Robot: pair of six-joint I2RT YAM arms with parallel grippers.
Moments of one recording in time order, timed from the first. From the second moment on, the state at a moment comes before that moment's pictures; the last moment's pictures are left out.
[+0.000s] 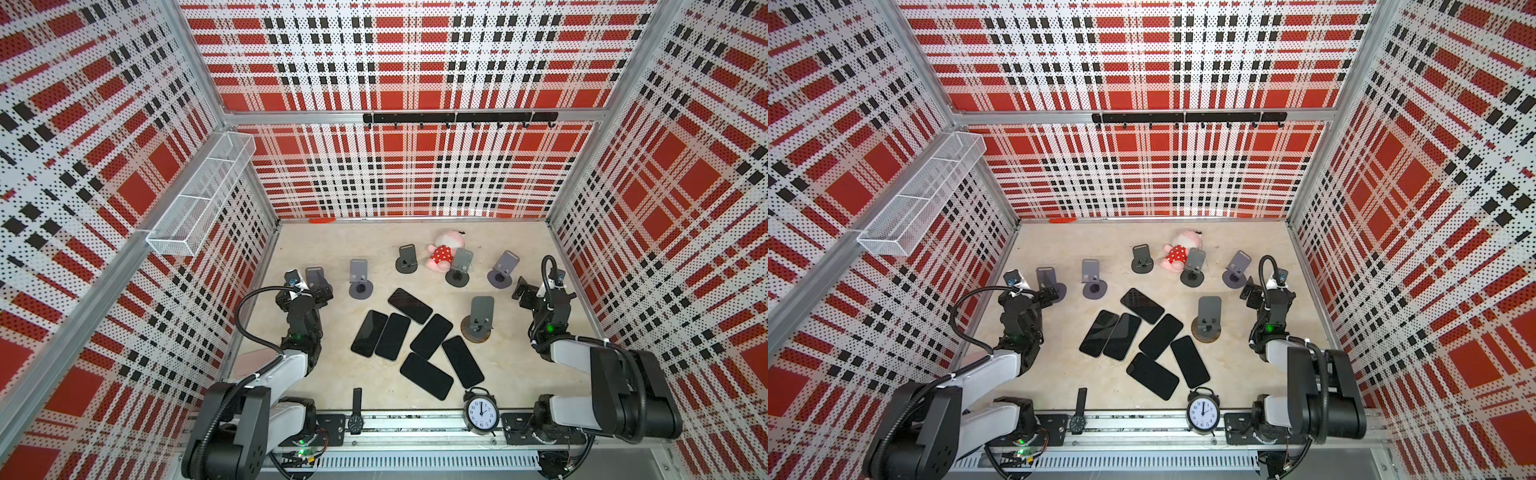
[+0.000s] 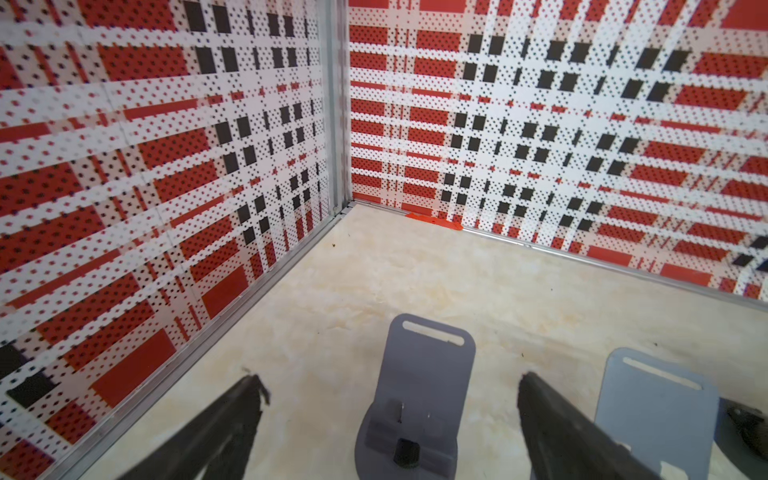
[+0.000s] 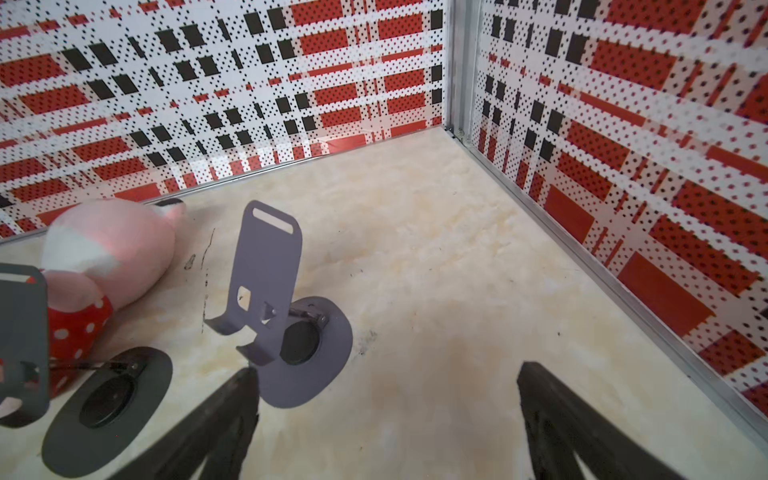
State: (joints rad) left arm -0.10 1.19 0.26 0.81 -0.43 -0.11; right arm -0.07 1.41 0.31 0.84 0.14 0.15
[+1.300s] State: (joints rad) left arm -0.01 1.57 0.19 1.36 -0.18 -0.04; right arm 0.02 1.56 0.29 1.12 0.14 0.03
